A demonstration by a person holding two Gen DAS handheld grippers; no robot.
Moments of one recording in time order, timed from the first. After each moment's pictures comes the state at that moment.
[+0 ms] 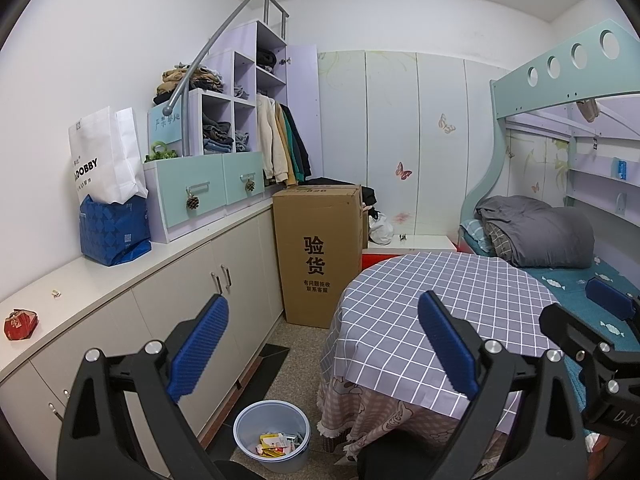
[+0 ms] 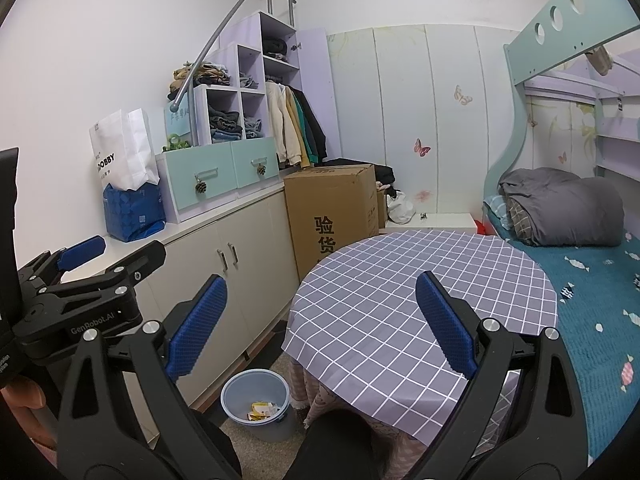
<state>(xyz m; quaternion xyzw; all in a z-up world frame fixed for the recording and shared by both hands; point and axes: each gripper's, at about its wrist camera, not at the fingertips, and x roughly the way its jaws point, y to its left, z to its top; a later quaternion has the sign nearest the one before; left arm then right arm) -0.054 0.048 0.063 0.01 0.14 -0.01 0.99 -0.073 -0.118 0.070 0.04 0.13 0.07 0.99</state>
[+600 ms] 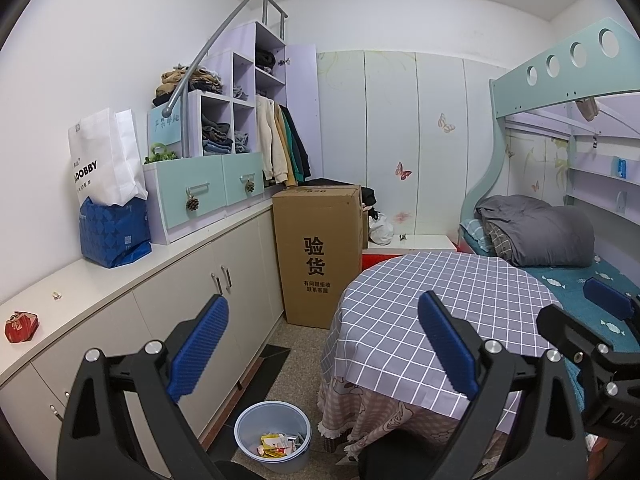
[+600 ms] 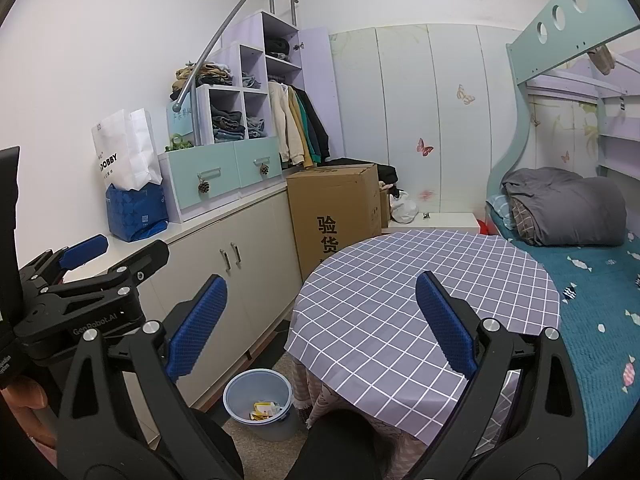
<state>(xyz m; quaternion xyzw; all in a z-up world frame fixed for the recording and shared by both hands) -0.053 0.050 0.061 0.02 0.14 -0.01 0.99 -0.076 -0.110 0.066 0.04 0.13 0.07 0.99</state>
